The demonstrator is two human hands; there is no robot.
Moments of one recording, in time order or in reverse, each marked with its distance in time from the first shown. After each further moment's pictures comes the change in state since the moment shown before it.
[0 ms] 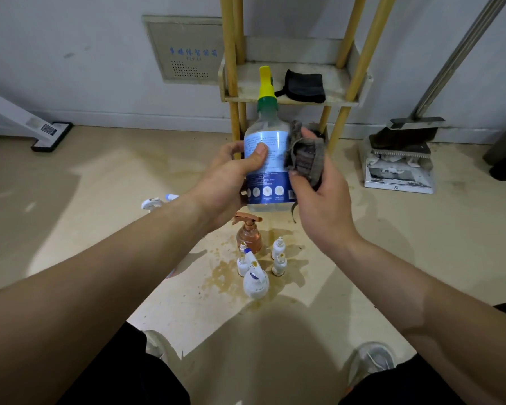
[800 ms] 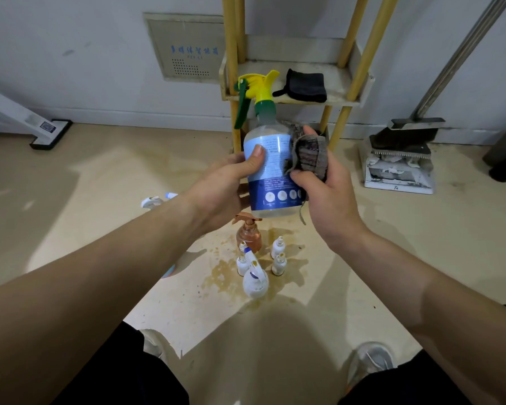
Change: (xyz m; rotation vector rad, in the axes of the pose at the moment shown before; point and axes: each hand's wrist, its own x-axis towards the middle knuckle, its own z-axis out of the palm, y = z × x) left_hand -0.006 -0.002 -0.007 0.018 -0.109 -0.039; right_hand 0.008 -0.002 -0.002 0.181 -0.051 0.099
